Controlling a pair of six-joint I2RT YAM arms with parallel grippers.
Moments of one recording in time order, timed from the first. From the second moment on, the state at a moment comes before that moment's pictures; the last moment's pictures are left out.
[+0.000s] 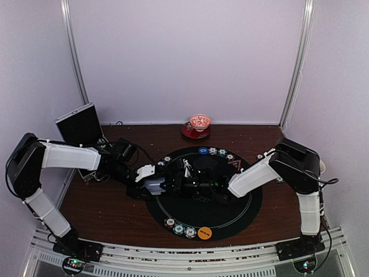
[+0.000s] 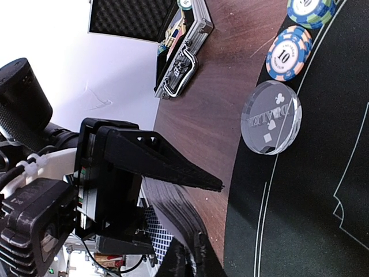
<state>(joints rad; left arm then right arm) -0.59 1.62 0.89 -0.38 0.54 0.75 0.99 2.08 1.05 0.74 -0.35 1.15</state>
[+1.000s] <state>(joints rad) -0.59 1.62 0.88 -0.35 0.50 0.75 0.92 1.88 0.88 0.77 -0.33 1.15</state>
